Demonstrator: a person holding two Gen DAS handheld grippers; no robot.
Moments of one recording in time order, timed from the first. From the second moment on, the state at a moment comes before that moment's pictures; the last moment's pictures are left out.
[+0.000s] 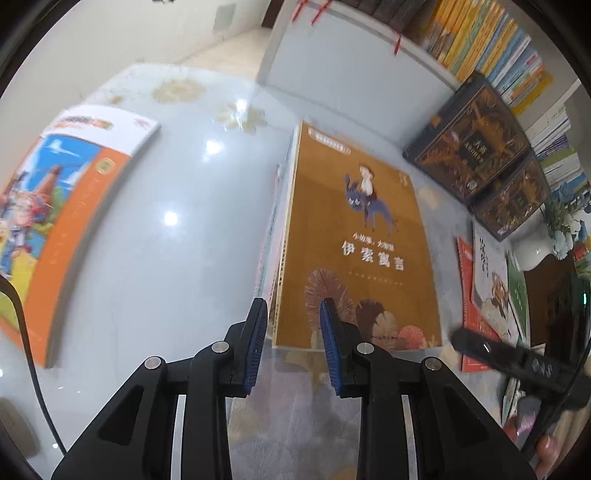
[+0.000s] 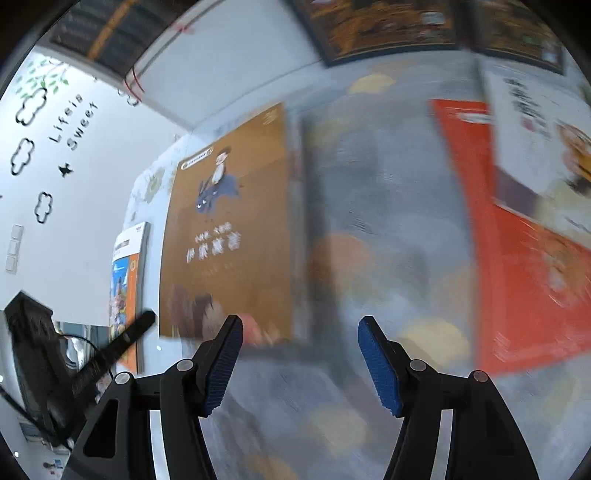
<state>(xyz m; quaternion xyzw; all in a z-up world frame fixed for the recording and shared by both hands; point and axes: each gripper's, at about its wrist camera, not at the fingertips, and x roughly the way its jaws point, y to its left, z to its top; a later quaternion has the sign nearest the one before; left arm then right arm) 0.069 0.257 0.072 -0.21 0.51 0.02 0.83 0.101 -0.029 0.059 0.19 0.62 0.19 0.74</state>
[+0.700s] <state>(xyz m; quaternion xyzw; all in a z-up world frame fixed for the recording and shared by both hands) 0.015 -0.179 0.088 -0.03 0.56 -0.30 0.77 -0.083 -0.380 0.071 0.23 0.57 0.02 0.79</state>
